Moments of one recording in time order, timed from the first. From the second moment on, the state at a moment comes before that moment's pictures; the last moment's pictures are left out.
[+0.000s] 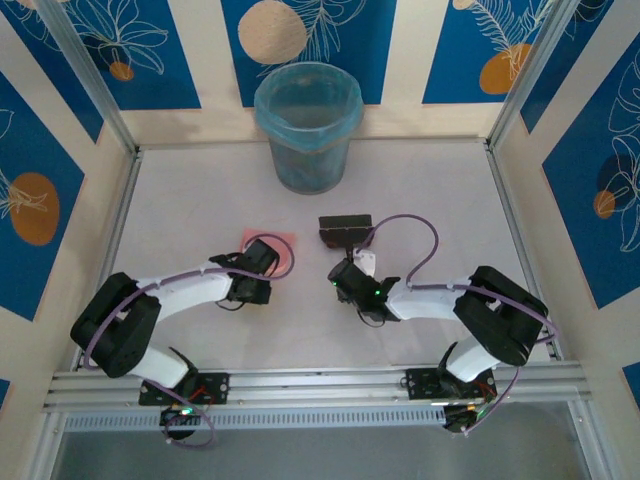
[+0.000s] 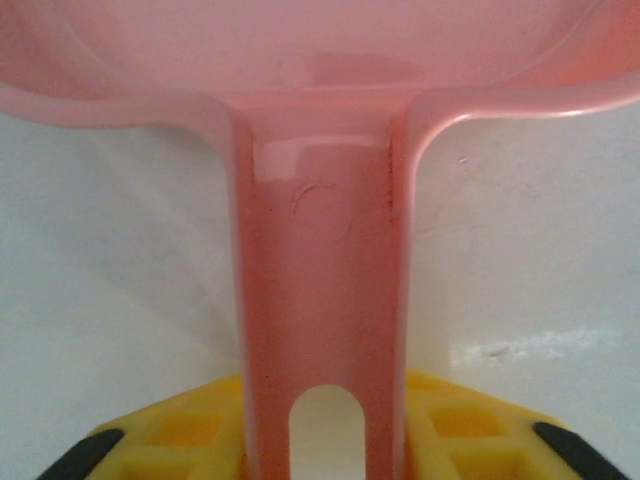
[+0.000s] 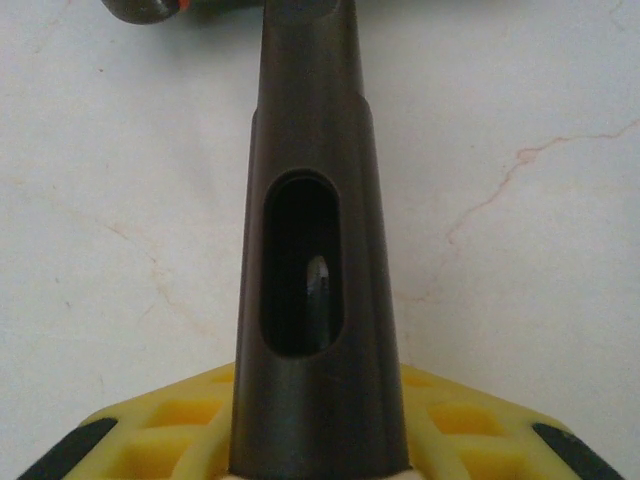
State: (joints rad) left arm -0.66 1.47 0.72 -0.53 -0.15 -0.49; right arm 0.92 1.52 0.61 -0.09 0.42 0.91
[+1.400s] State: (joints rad) left arm -0.66 0.42 0.37 -0.39 -0.45 -0.59; right arm 0.77 0.75 0.38 -0.28 0.63 1.03
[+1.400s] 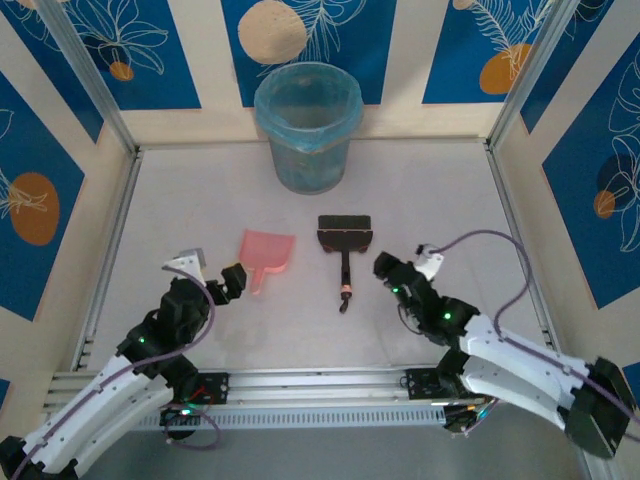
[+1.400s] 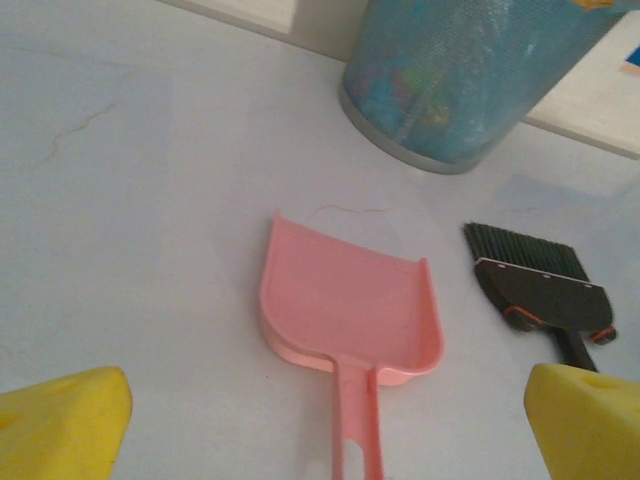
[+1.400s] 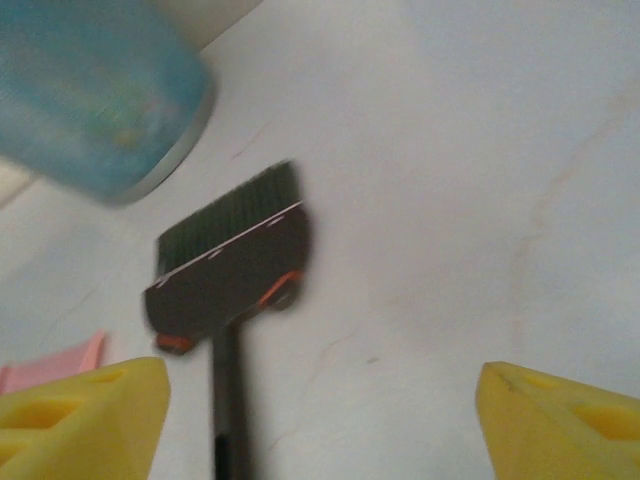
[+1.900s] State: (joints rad) left arm -0.25 0.97 0.67 -0.11 -0.27 -0.59; right arm 0.39 0.80 0.48 -0.24 0.38 0.84
